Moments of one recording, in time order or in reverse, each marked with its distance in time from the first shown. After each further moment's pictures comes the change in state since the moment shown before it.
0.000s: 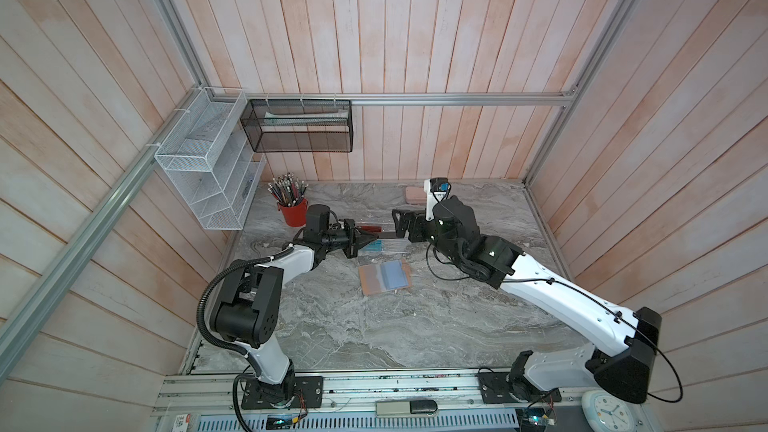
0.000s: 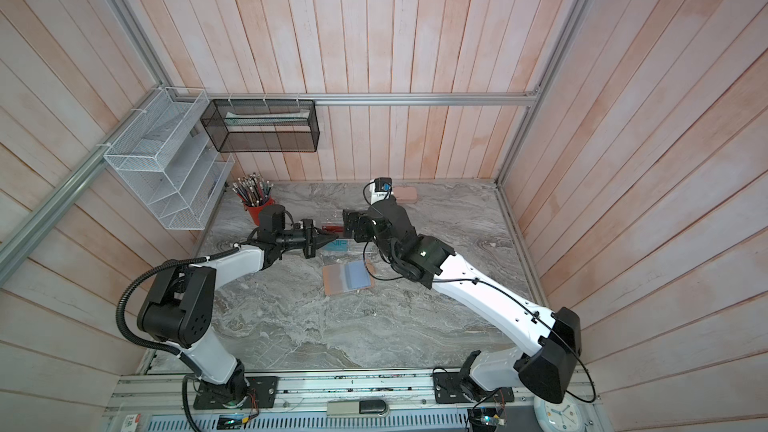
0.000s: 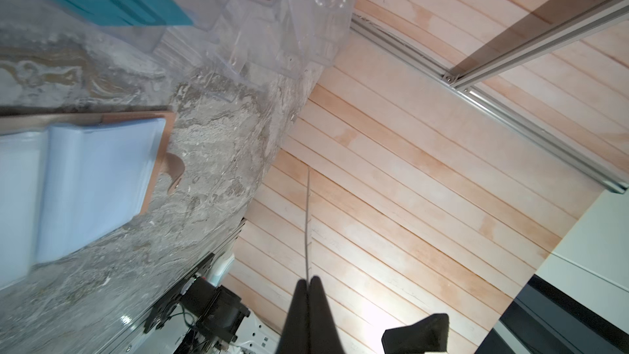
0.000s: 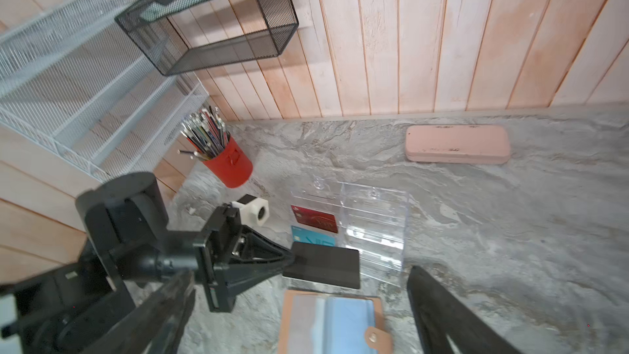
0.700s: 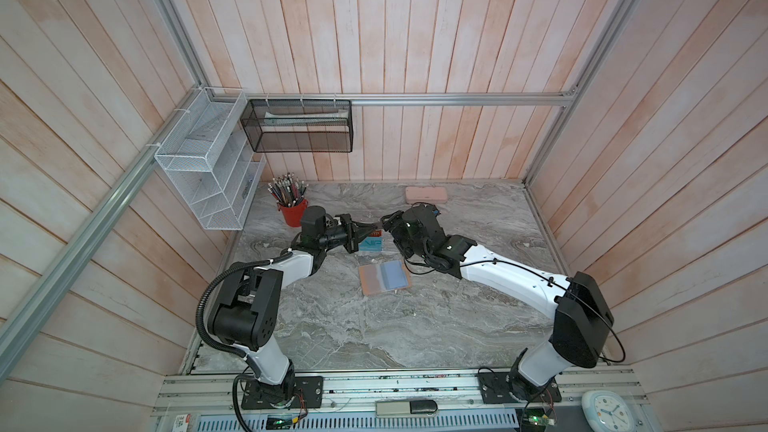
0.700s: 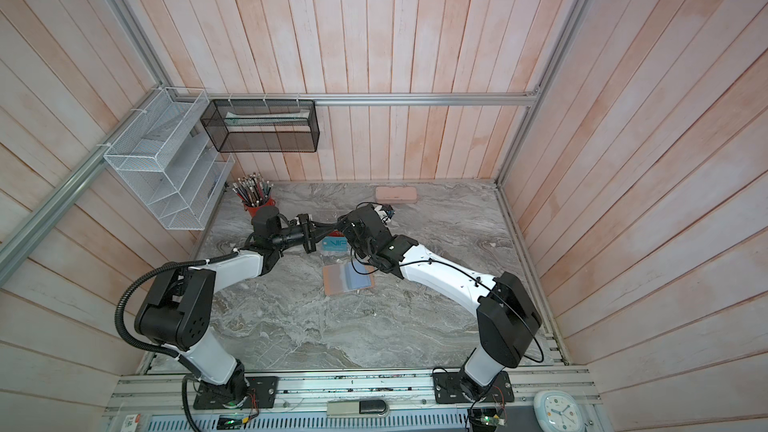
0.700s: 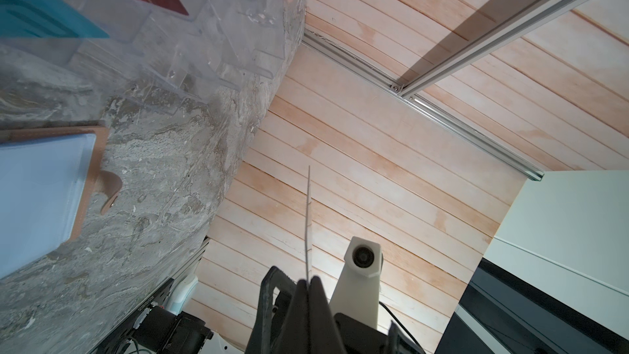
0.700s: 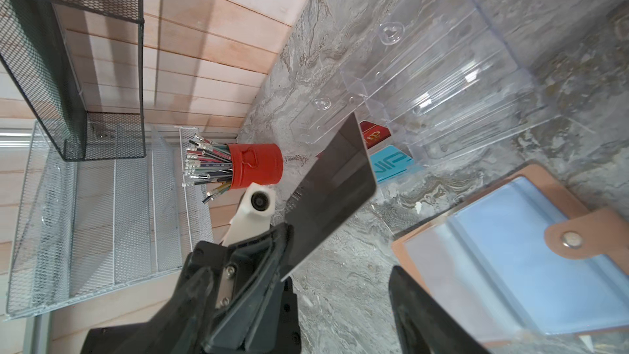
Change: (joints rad) left arm 0.002 -0.017 -0.077 0.277 -0.053 -0.175; right arm -0.021 0.229 -0.104 0.191 -0.122 0.866
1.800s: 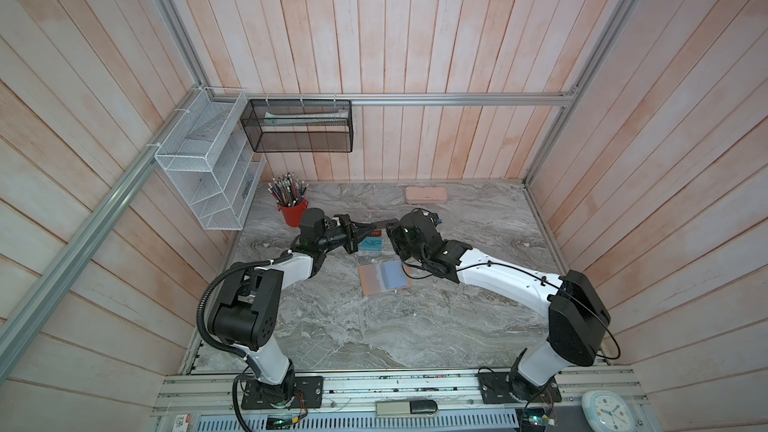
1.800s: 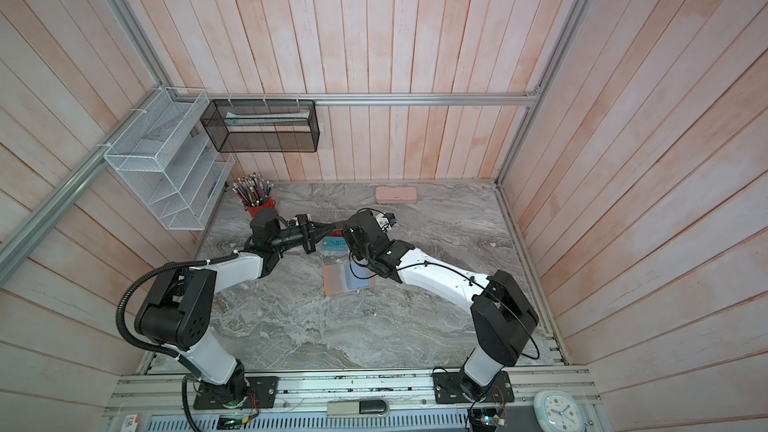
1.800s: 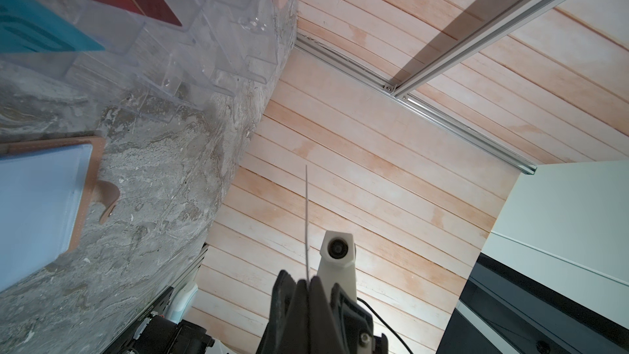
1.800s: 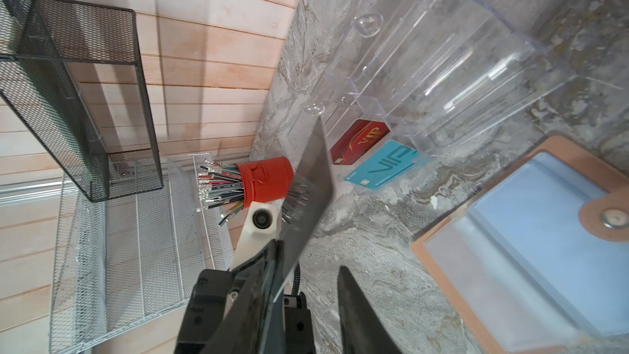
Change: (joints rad) left arm 0.003 0.002 -0.019 0.060 -0.016 0.001; right arm 0.019 0.004 -0.077 0.086 0.045 0.158
